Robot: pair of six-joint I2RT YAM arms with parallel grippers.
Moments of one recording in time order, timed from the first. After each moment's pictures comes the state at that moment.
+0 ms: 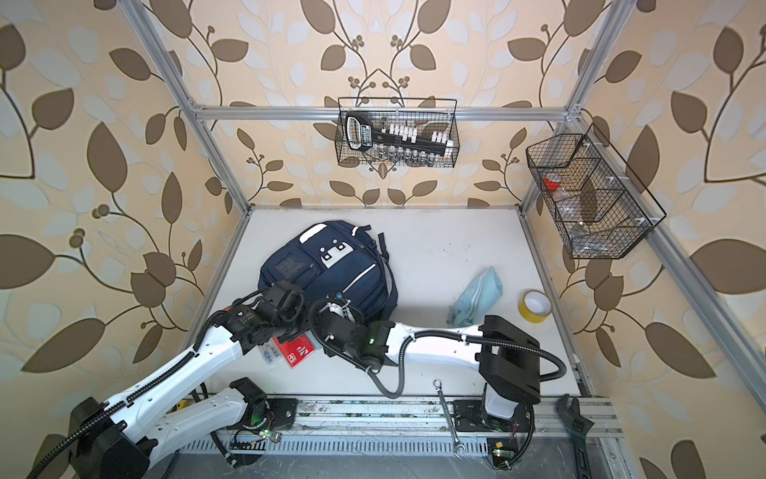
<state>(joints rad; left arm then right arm) -0.51 0.95 0.70 -0.79 -0.04 -1.04 1.24 1.71 1.18 -0.29 0.36 0.71</state>
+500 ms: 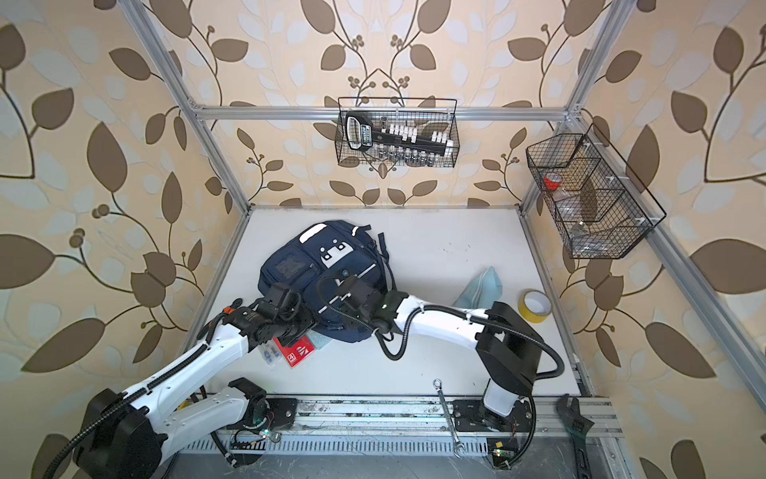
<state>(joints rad) -0.41 1.03 0.60 -0.62 0.11 -1.10 0.96 1.65 1.17 -0.33 0.21 0.39</state>
